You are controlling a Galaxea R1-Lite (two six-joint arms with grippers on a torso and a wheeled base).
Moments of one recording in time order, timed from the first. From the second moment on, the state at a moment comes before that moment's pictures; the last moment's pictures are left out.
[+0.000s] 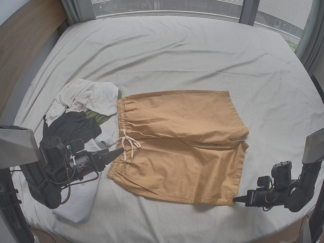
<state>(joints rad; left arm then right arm) -0.17 2.12 -0.37 -1.55 -0.53 -0.45 0.18 2.10 -0.12 -1.16 0.47 0.43</state>
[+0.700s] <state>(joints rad) -0.12 2.29 -0.30 -1.55 -0.53 -0.38 0.06 2.01 -0.05 -1.14 0.46 0.34</state>
